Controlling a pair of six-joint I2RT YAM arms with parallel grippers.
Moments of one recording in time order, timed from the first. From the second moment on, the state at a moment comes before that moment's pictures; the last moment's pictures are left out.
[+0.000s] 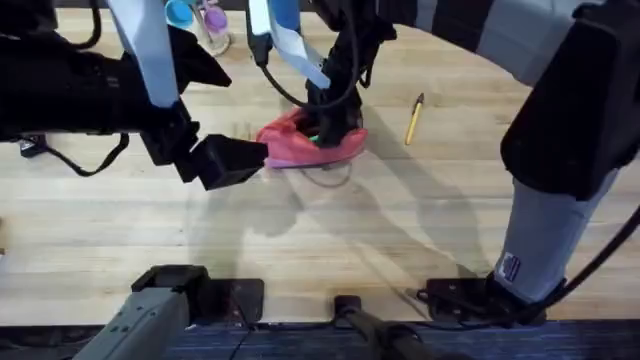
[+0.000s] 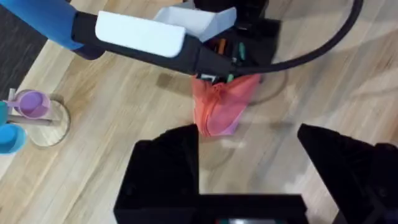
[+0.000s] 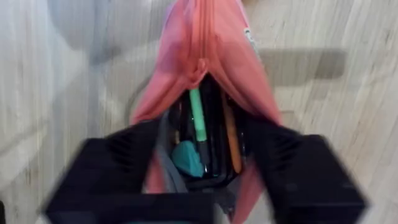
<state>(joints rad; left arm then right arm) 0.00 0.97 1.17 -1.19 0.56 0.92 0.58 2.16 1.89 -1.25 -0.40 -1.11</state>
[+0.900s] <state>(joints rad) 0.00 0.97 1.17 -1.18 0.56 0.92 0.55 2.08 2.01 -1.40 -0.35 -0.87</state>
